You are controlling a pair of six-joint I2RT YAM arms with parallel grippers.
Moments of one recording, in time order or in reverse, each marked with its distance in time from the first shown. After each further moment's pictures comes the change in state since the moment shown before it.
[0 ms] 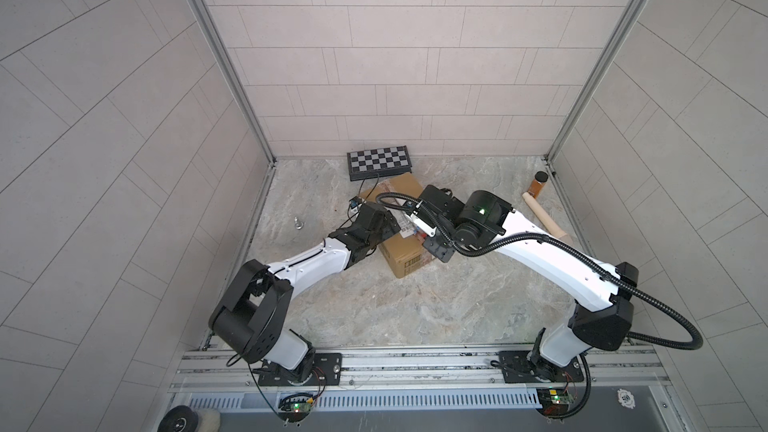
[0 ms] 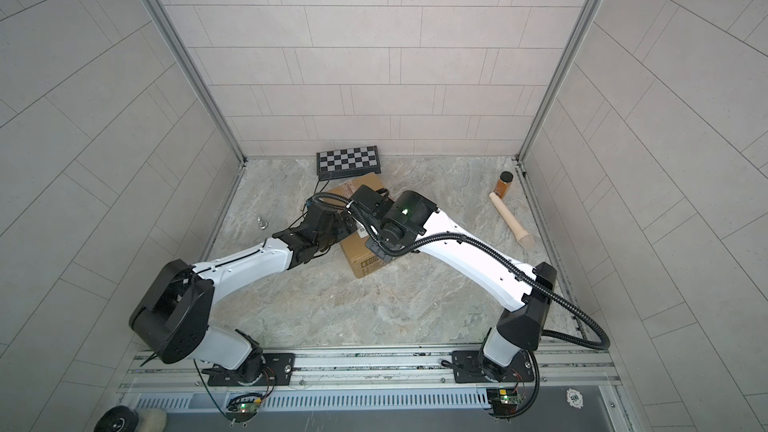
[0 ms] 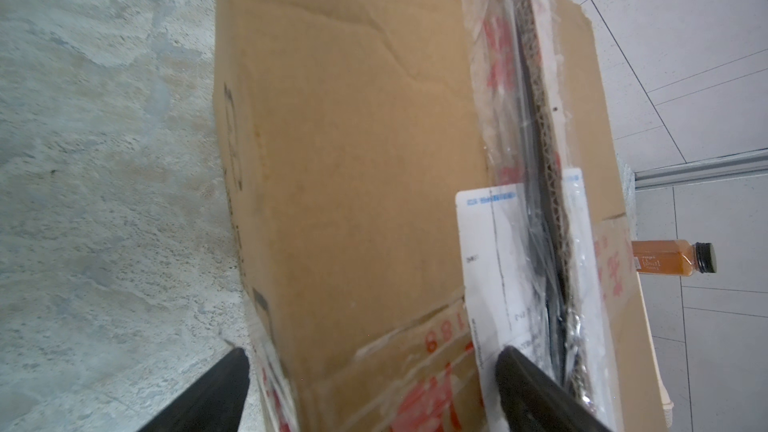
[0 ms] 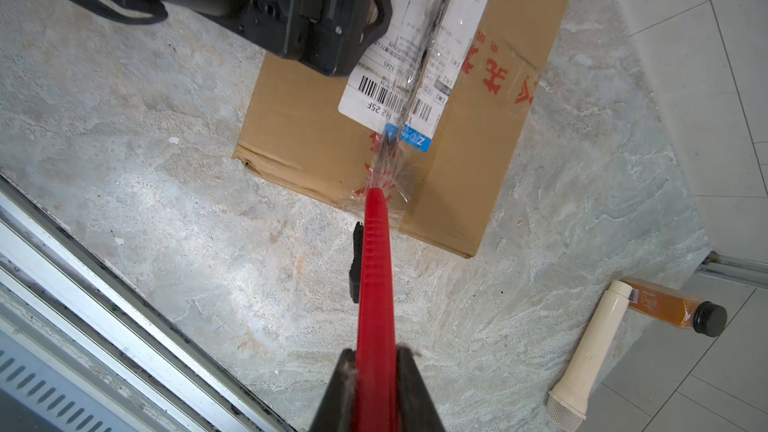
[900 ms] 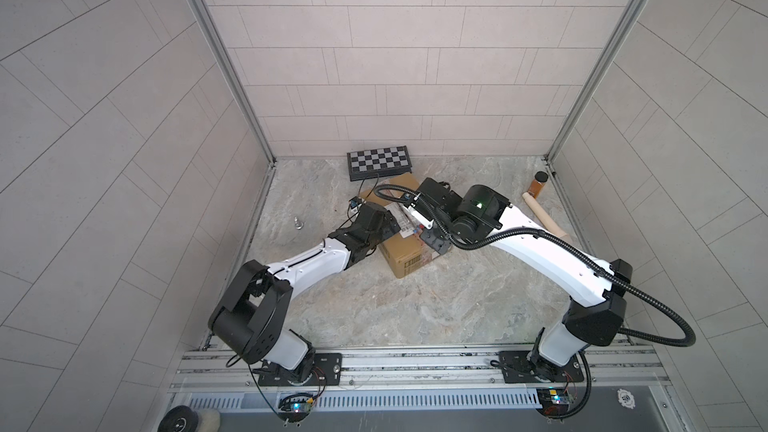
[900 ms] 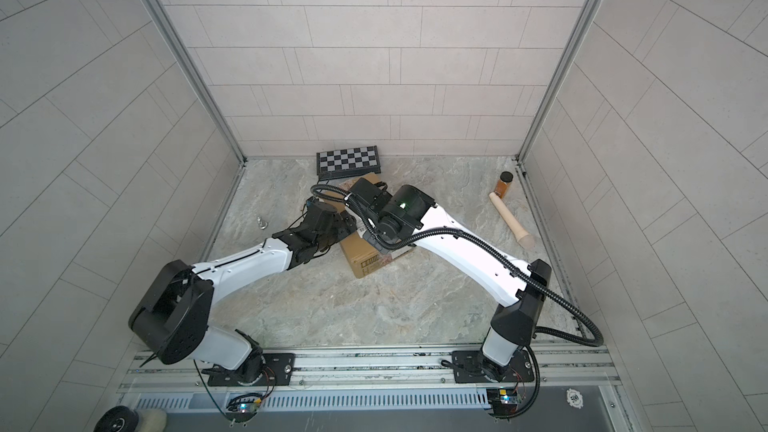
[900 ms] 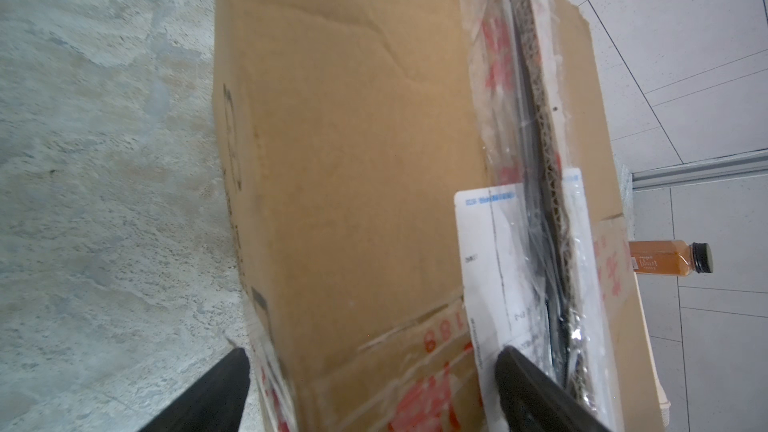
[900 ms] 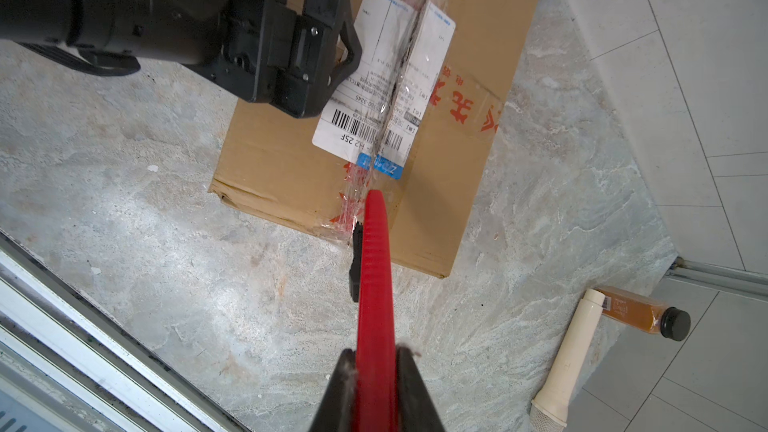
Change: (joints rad) left arm 0.000 -0.001 -0.002 0.002 0.001 -0.002; right arm -0.017 0.035 0.037 0.027 0.036 -0.025
